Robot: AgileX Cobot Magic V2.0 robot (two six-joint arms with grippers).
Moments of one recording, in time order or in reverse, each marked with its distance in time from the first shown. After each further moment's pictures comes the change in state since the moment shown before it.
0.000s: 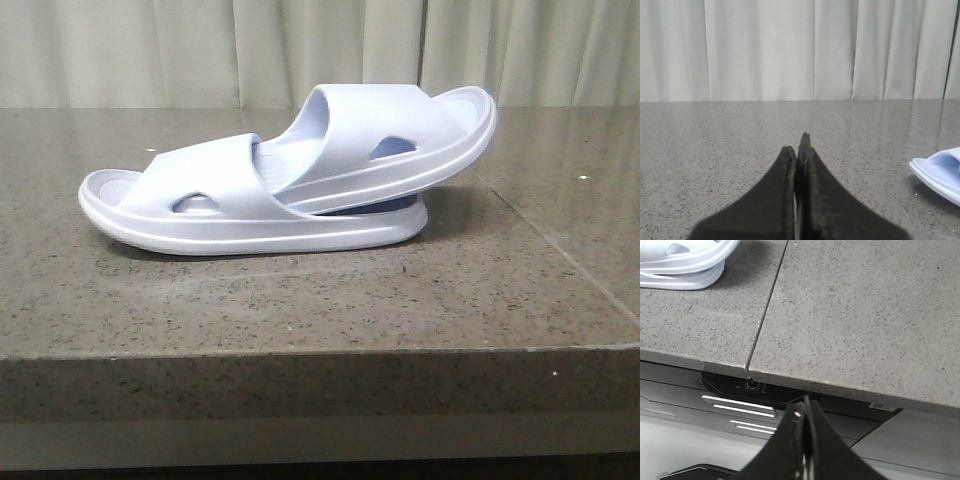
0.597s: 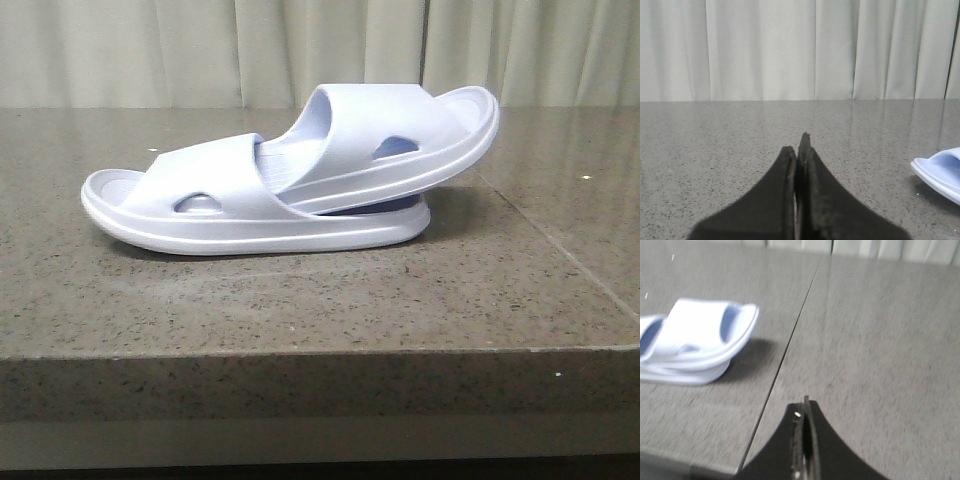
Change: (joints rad) left arm 0.000 0.000 0.000 0.000 -0.002 0.000; right arm 0.074 -0.049 0.176 0.008 -0.487 0.000
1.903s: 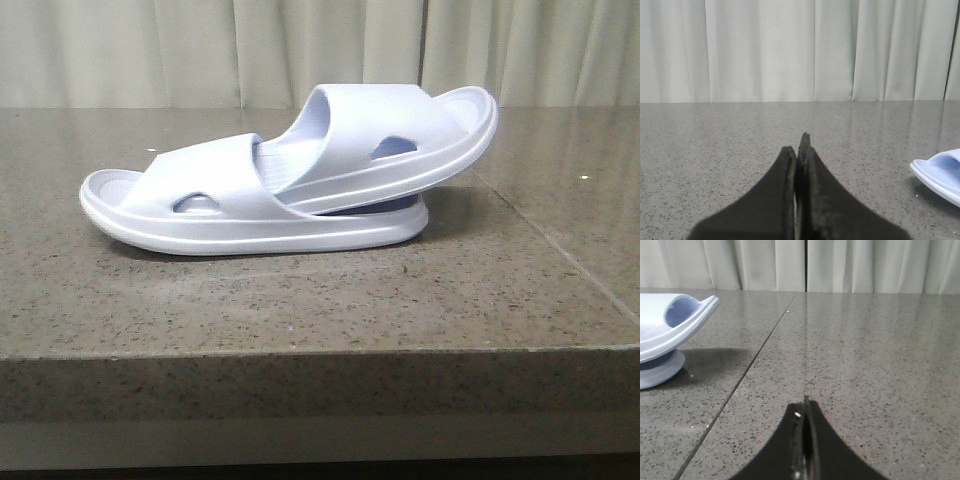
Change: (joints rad) left arm 0.000 0.000 0.000 0.000 -0.004 0.000; right arm 0.043 -0.282 0.638 0.011 -0.628 0.000
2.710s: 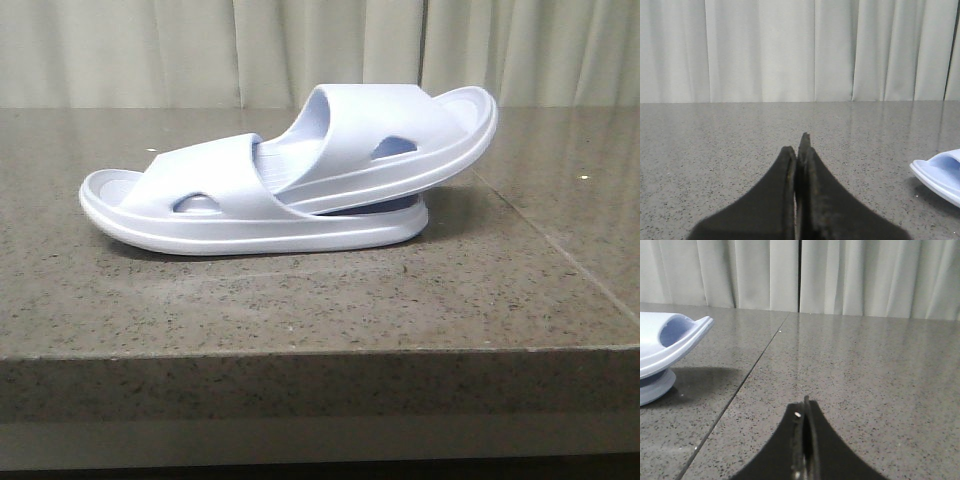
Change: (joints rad) left arm 0.000 0.000 0.000 0.000 0.000 0.000; right arm 0.000 0.000 0.000 -0.160 -0.077 0.122
